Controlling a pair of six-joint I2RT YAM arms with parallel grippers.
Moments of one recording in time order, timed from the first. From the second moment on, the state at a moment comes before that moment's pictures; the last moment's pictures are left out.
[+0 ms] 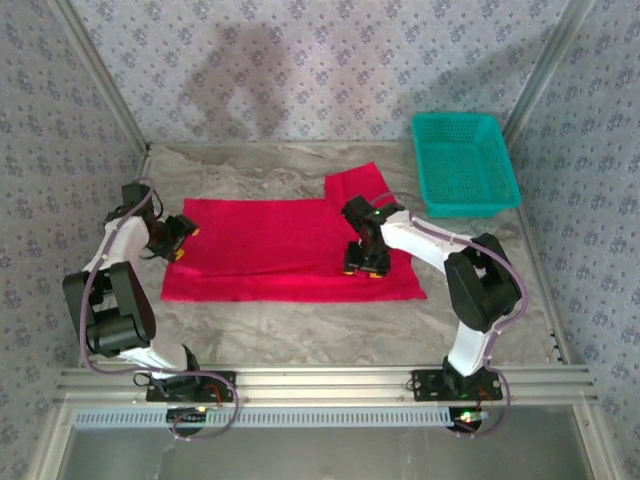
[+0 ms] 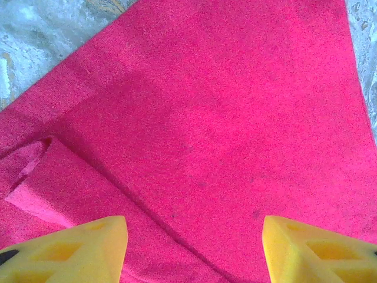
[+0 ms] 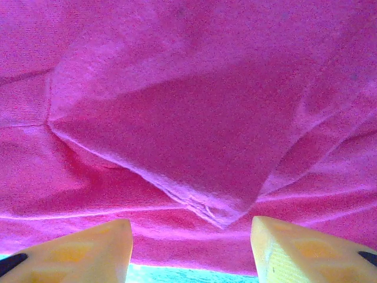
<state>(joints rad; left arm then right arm) 0.25 1.54 1.06 -0.72 0.30 -0.68 0.61 1.77 1.24 -0.92 -0.09 0.68</state>
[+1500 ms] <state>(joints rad) 0.12 1.63 1.14 -0.73 0.32 -0.70 0.56 1.79 1.32 -0.91 0.01 0.56</state>
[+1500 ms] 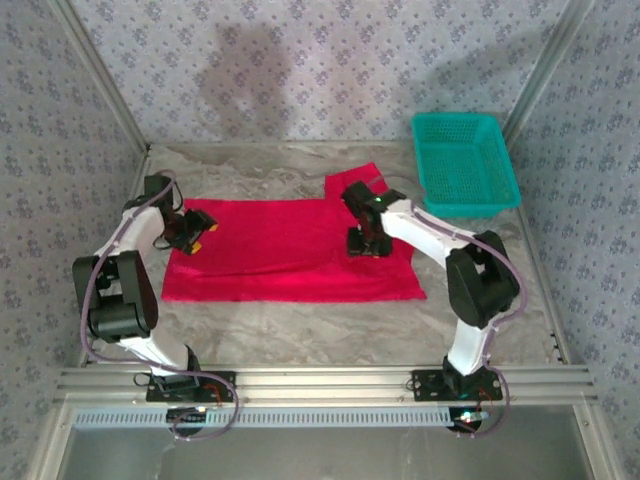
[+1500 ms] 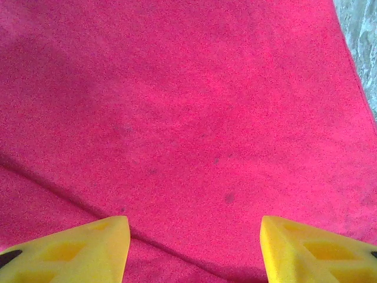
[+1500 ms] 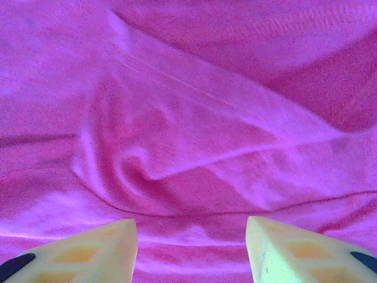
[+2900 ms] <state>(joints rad) 0.09 1.64 1.15 -0.72 0.29 -0.70 0.58 2.11 1.82 -0.90 0.12 0.55</state>
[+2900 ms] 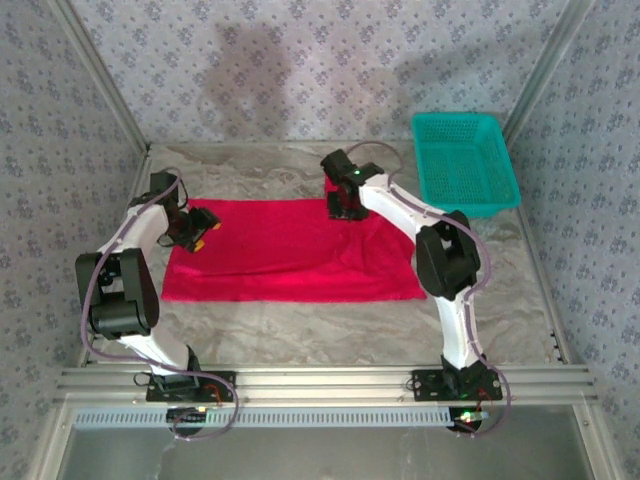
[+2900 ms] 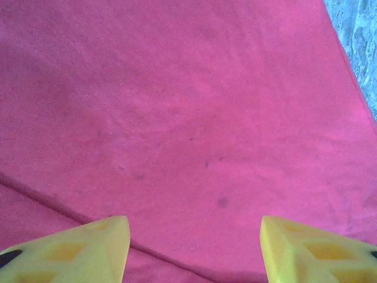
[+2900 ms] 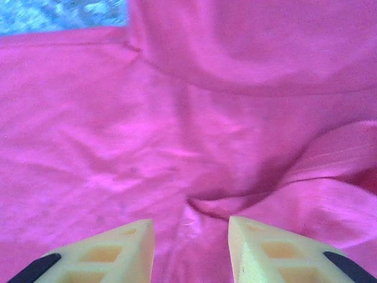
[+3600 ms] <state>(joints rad) 0.09 1.64 1.14 -0.72 0.29 -0.70 0.61 2.26 1.84 -0.96 0.13 0.54</state>
